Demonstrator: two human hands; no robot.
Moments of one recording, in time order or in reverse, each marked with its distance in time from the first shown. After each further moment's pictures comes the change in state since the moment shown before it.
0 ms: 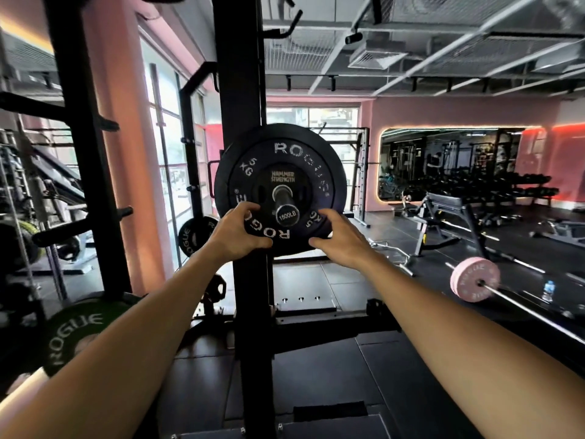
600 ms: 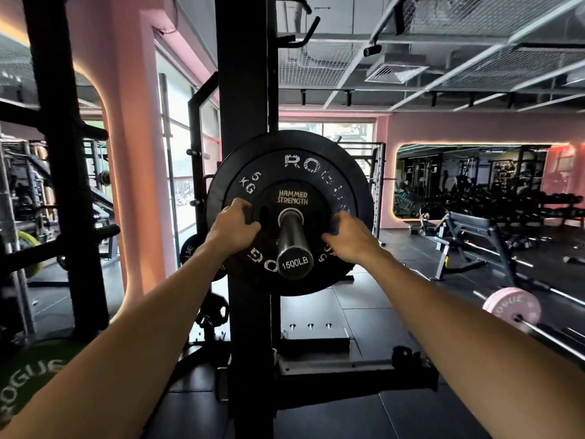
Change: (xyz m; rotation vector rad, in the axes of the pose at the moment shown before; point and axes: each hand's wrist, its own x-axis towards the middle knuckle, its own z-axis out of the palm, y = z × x) left_hand 0.180 -0.056 0.034 0.149 0.147 -0.086; right_hand 0.193 0.039 0.037 -0.095 0.073 0.035
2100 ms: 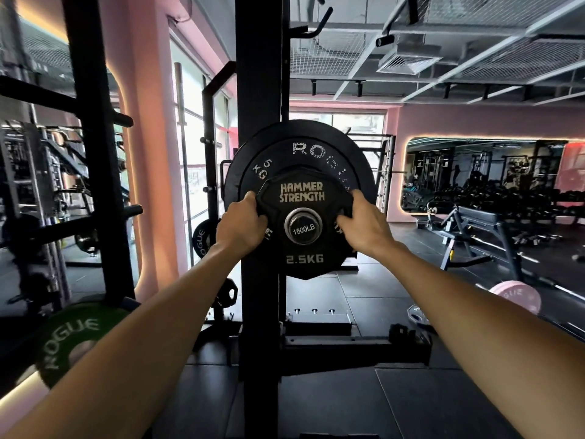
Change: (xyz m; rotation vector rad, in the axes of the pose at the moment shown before) left_hand -0.097 0.027 -0.029 0.166 0.139 0.097; right_hand -0.088 -0.022 -0.035 0.051 0.138 -0.110
